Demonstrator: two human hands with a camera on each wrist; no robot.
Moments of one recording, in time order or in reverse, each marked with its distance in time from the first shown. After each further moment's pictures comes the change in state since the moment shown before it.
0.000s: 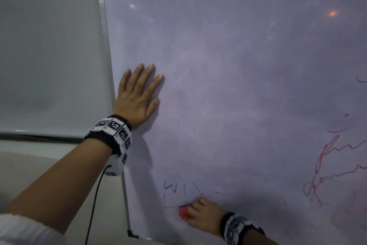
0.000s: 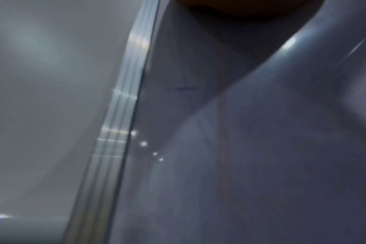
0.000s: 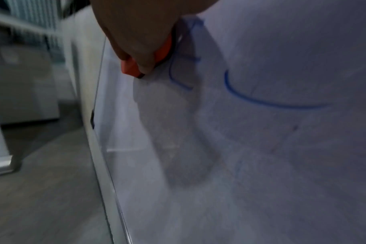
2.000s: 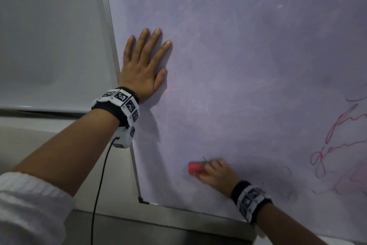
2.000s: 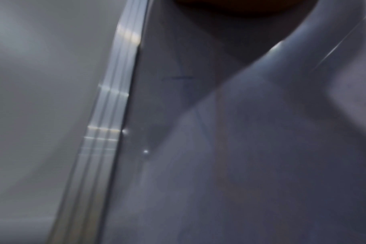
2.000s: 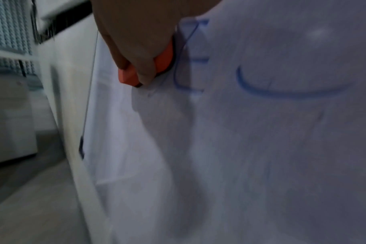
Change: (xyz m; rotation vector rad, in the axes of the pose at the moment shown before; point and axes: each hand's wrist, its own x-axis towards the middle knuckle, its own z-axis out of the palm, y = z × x) left_hand 0.001 0.002 -0.001 -0.031 -0.051 -0.028; right_hand 0.006 0.011 -0.020 -0.047 0.294 0.263
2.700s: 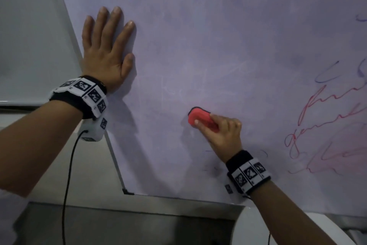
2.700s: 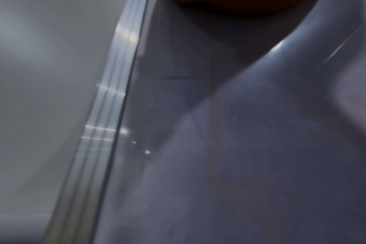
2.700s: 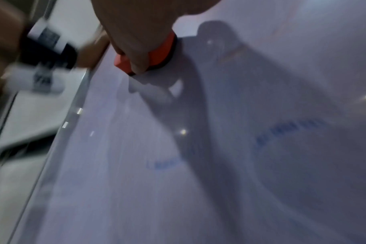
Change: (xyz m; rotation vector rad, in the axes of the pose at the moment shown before) left_hand 0.000 0.001 -0.001 0.027 -0.014 -0.027; right_hand 0.022 0.065 -0.051 -0.200 0.355 0.419
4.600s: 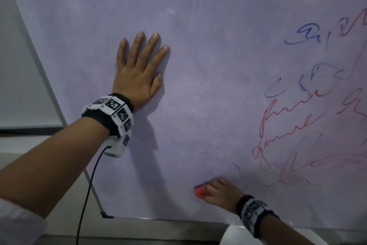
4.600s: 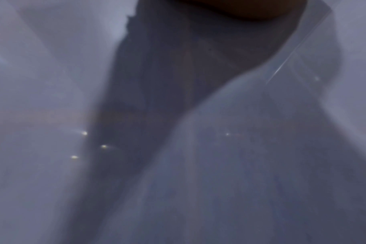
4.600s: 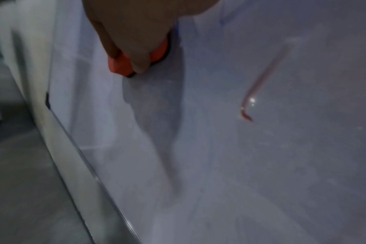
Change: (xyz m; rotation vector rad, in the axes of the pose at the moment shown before) left_hand 0.069 0.120 0.010 0.002 0.023 0.066; right_hand -0.150 0.060 -0.044 0.102 -0.662 -0.542
